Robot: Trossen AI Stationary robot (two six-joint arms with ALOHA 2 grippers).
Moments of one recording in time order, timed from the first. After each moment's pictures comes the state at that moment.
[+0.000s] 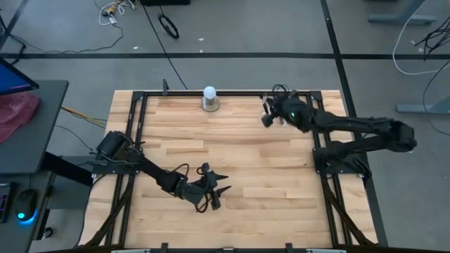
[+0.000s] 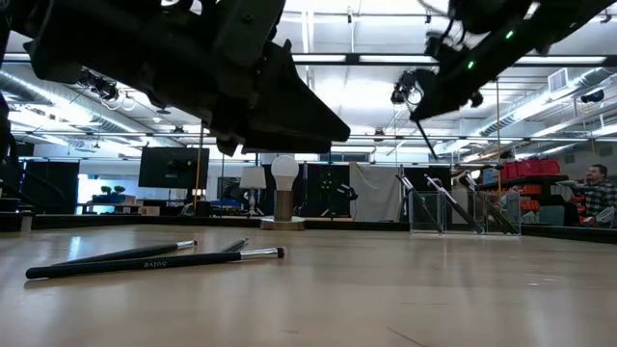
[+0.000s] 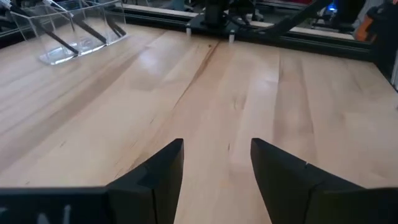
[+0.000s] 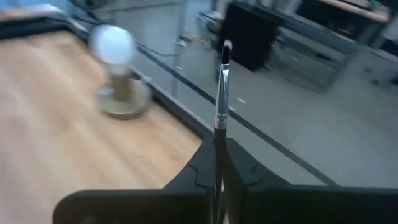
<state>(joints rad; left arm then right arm) -0.49 1.89 0.84 0.64 -0.73 -0.38 -0.31 1.08 0.68 -0.05 0.53 0.05</state>
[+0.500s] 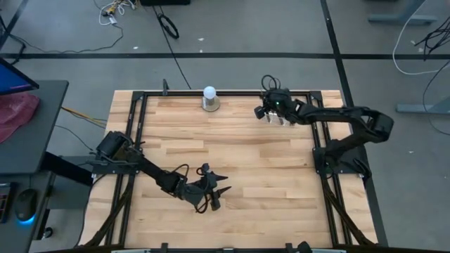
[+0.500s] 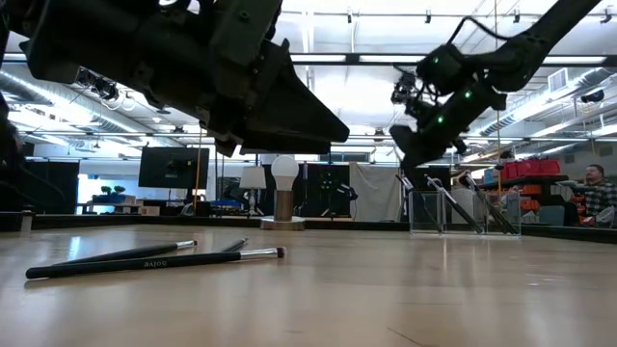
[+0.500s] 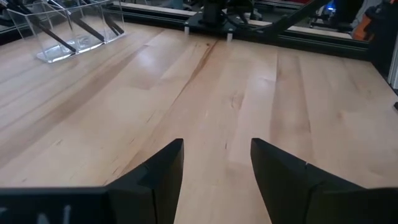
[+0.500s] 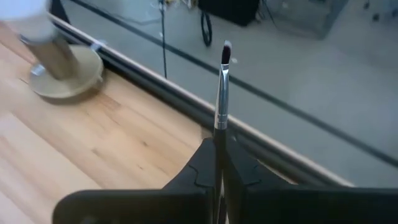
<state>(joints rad) -0.49 1.89 0.84 0.64 -0.73 -0.39 -0.55 1.41 0.68 0.16 0.38 0.14</state>
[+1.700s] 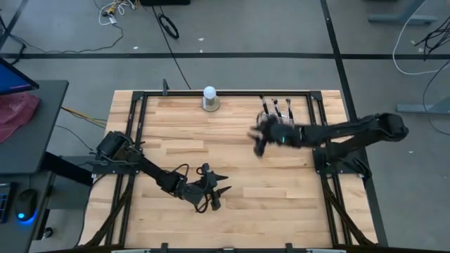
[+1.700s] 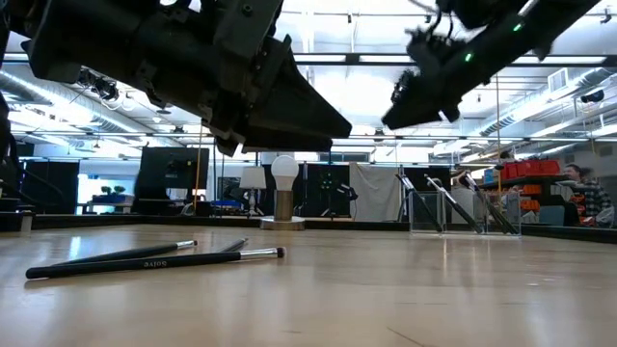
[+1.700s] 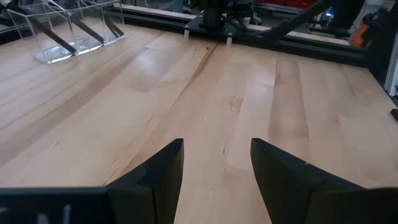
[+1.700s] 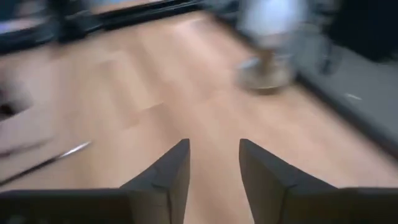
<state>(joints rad) -0.49 1.89 0.84 0.66 -0.73 -0.40 -0.05 1.23 0.68 0.01 0.37 0.22</state>
